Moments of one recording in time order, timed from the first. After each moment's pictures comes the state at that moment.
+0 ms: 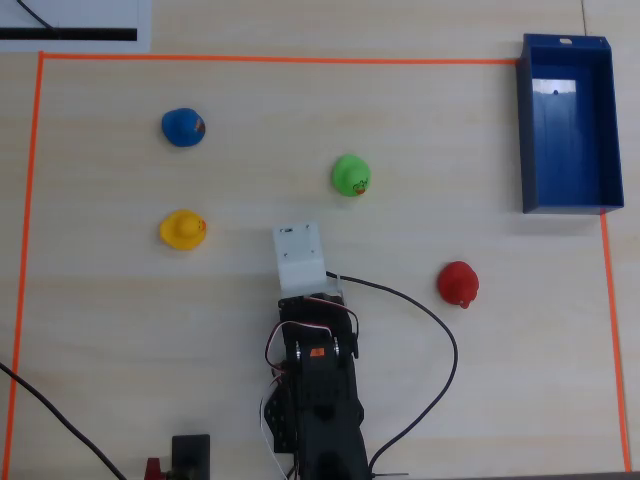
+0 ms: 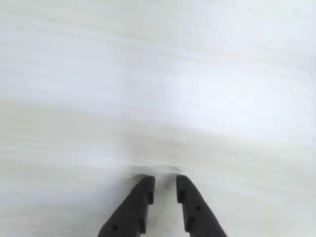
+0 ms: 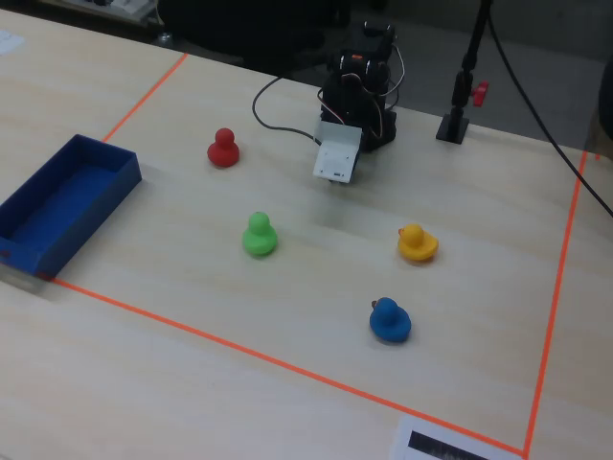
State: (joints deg) arm -1.2 190.5 178.4 75.7 -92.1
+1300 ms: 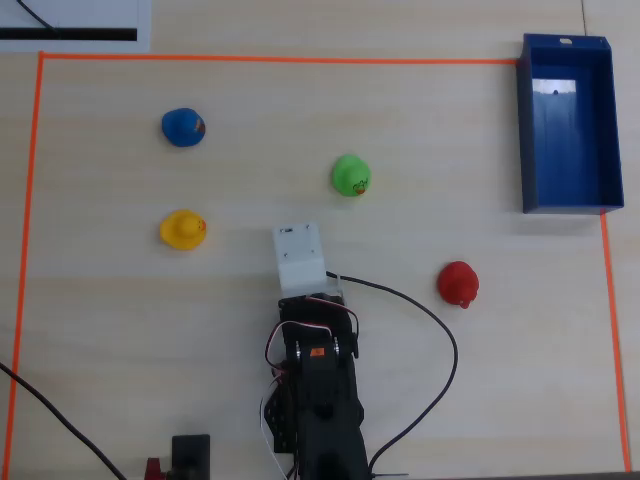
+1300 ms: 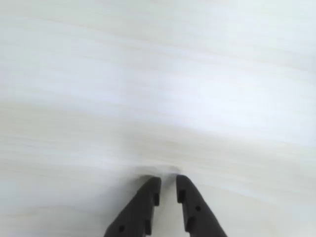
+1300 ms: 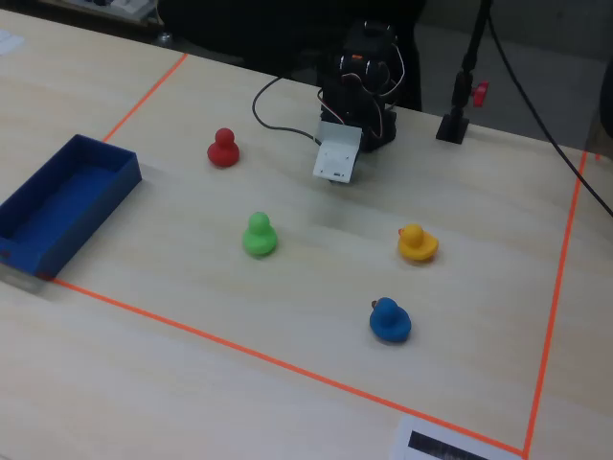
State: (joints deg) arm -0.9 189.8 178.2 75.5 -92.1
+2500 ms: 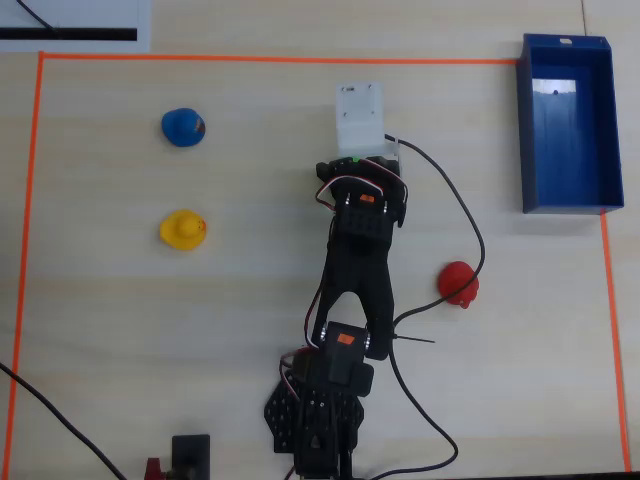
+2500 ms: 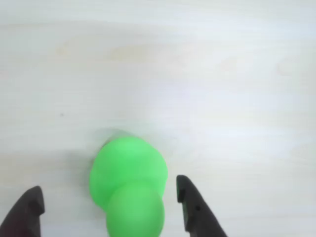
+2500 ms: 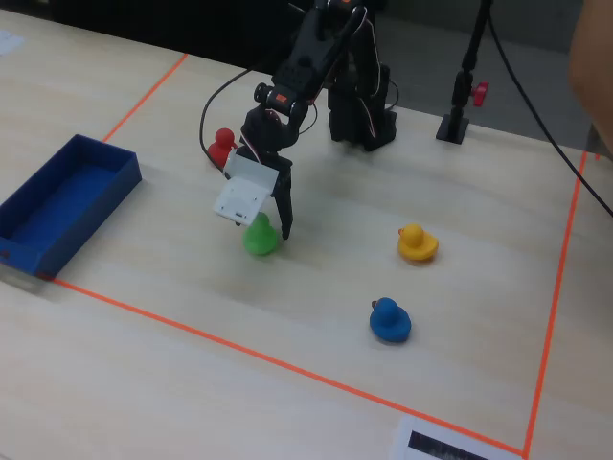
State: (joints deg) arm 17.1 93.3 117.2 27.2 -106.5
